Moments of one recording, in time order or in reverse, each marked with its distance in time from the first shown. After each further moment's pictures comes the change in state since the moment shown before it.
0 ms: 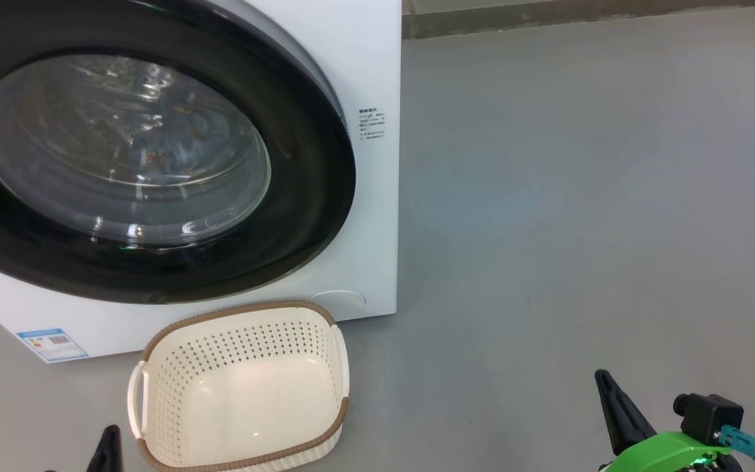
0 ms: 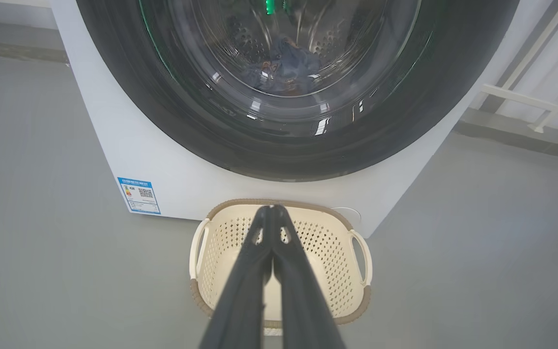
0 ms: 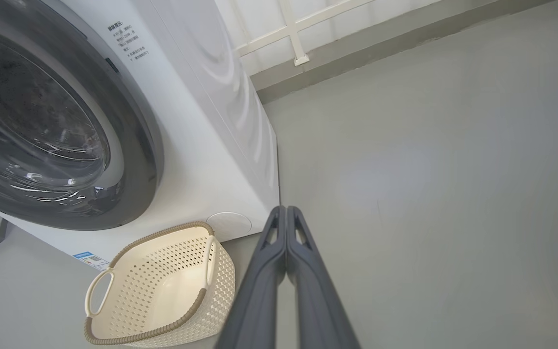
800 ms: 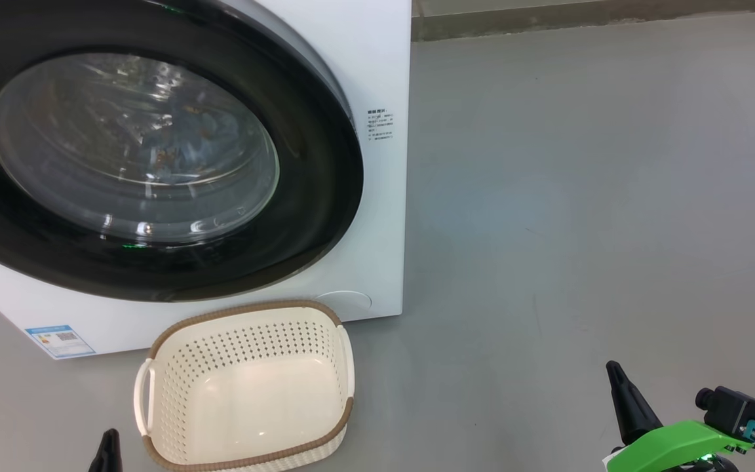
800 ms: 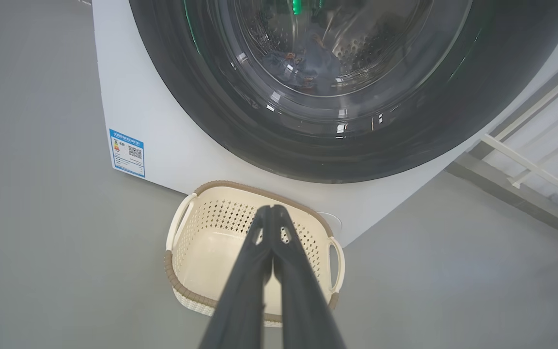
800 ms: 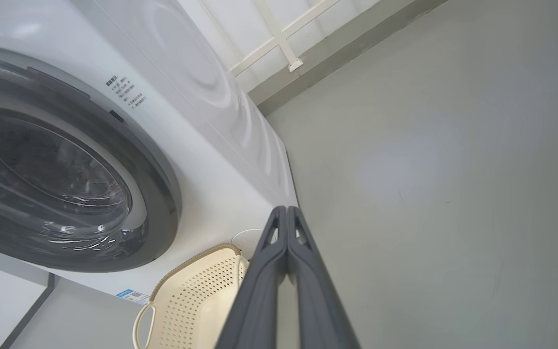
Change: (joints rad) left arm -0.006 -0.013 0.008 -0.002 -0.231 0.000 0.063; right arm 0.001 0.011 -0.036 -0.039 0.202 0.000 0.068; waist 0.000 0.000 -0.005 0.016
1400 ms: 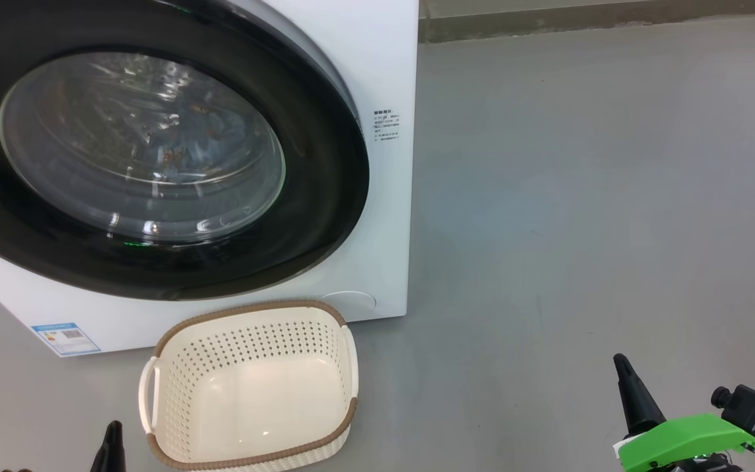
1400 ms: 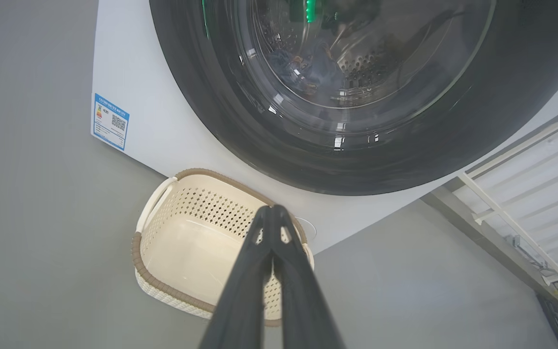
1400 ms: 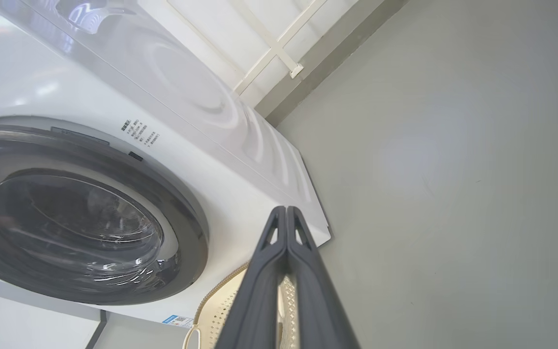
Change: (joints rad) left arm -0.023 -0.013 0.007 -0.006 -0.169 0.000 0.054; right arm 0.000 0.015 -0.029 -0.032 0.170 0.000 0.050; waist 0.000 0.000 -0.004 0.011
